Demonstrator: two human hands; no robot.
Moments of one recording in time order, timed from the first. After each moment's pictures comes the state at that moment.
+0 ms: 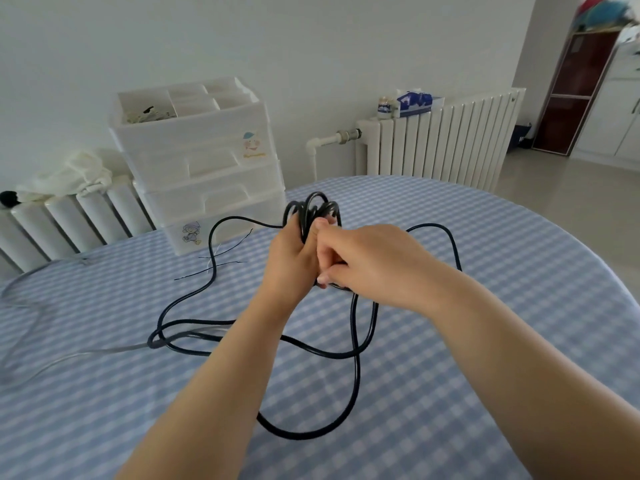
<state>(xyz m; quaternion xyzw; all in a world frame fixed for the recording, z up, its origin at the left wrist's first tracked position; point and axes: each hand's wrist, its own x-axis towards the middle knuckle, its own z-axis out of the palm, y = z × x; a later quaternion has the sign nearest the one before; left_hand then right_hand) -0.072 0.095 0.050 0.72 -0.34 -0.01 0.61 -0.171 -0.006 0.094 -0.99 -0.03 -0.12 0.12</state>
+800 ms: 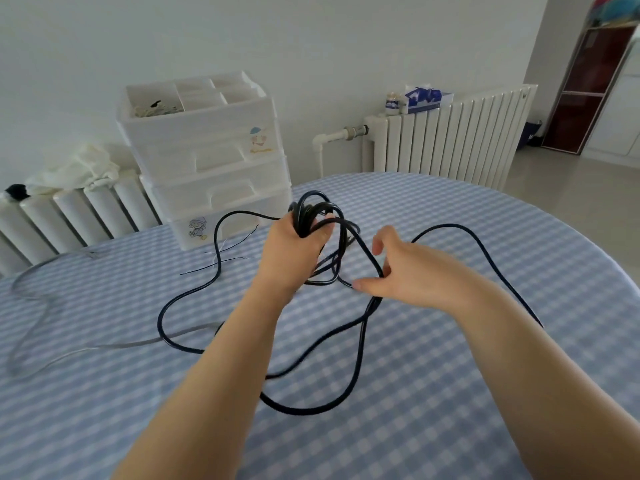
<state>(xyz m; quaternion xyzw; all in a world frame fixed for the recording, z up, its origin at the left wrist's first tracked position) -0.059 0.096 0.055 0.73 -0.25 -0.05 0.63 -0.173 -0.047 0.057 -0.98 0.14 -0.01 0.16</state>
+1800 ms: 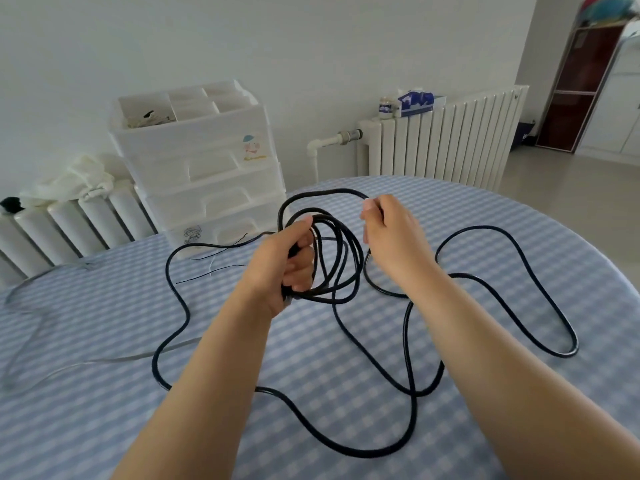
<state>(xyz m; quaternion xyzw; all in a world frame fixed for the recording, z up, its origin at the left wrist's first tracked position) -0.052 0.106 0.058 0.58 -0.19 -0.32 0.73 -0.128 -0.043 0.056 -0.85 0.21 -0.32 0.37</state>
